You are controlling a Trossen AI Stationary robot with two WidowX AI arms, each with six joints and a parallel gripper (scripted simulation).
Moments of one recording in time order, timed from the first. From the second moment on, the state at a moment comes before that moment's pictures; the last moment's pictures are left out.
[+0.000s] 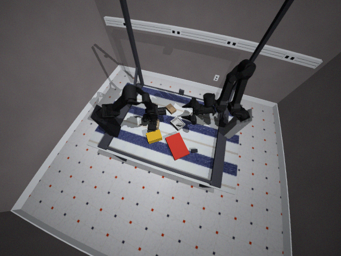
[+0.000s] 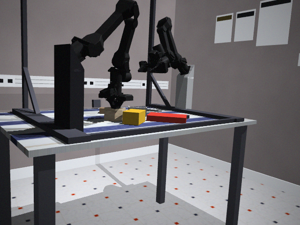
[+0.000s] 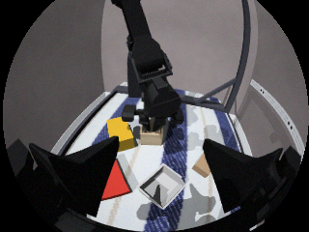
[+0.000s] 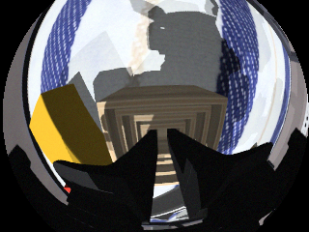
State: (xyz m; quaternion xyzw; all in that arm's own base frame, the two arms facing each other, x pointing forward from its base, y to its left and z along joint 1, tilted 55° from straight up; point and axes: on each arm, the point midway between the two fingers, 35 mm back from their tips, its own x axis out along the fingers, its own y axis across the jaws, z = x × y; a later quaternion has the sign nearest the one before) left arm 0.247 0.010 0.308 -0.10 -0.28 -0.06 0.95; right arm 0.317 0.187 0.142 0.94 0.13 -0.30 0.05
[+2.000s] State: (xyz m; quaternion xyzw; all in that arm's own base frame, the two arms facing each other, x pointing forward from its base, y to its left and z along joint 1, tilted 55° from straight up) left arm 0.247 0.010 0.308 -0.10 -0.28 -0.06 0.95; right arm 0.308 0.187 0.153 0.91 0.03 -0.32 -0.27
